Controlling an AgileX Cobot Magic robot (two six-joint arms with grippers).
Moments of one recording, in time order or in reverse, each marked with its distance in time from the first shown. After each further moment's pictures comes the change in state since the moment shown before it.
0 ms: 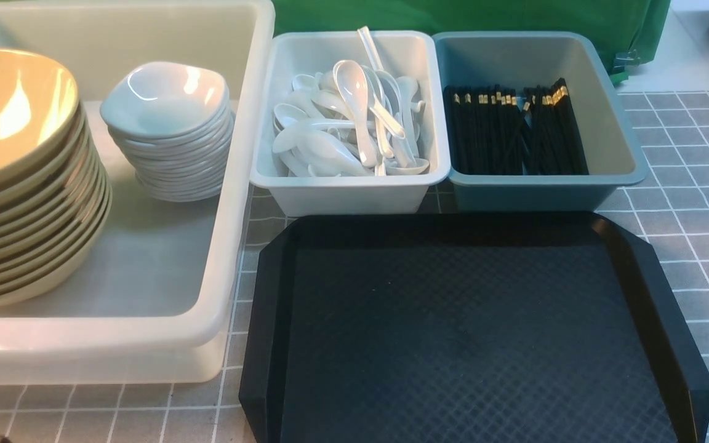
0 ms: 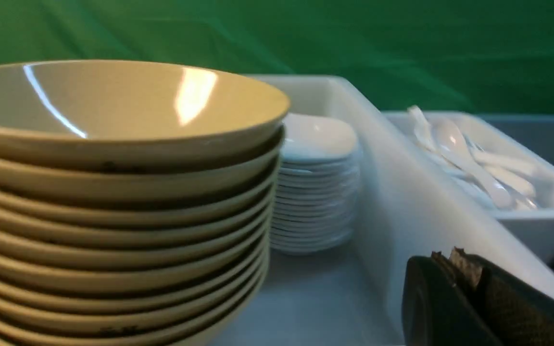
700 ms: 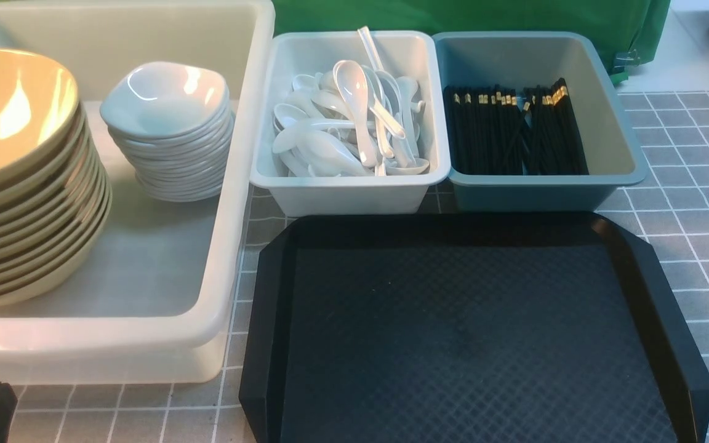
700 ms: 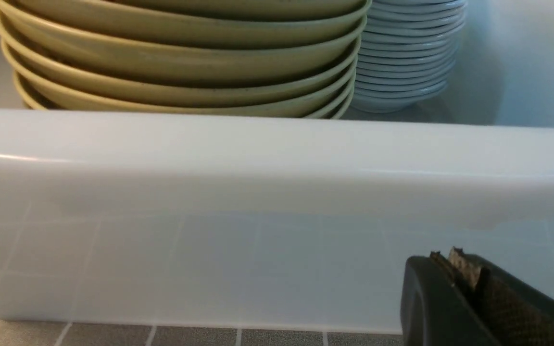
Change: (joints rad) right arm 0.000 0.000 0.000 -0.002 0.000 0.000; left arm 0.097 -0.035 0.108 -0.019 0.168 0.074
